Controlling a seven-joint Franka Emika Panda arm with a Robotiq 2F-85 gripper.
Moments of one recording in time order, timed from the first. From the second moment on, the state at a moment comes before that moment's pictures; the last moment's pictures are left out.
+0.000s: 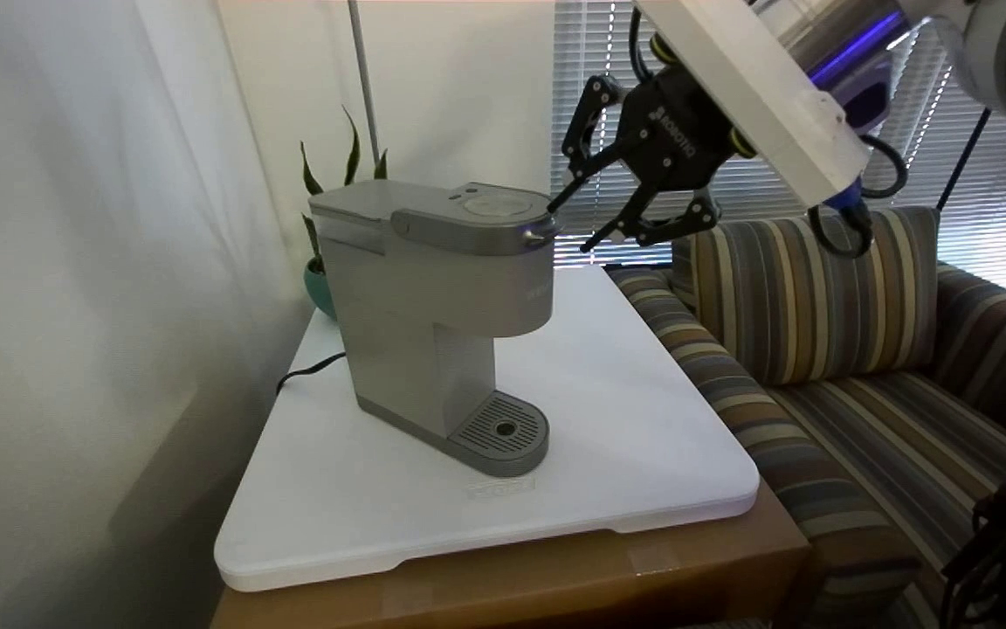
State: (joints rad) arm 0.04 0.06 0.26 -2.64 -0.06 3.46 1.61
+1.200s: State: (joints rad) arm 0.04 0.05 0.26 -2.63 -0.05 3.46 1.61
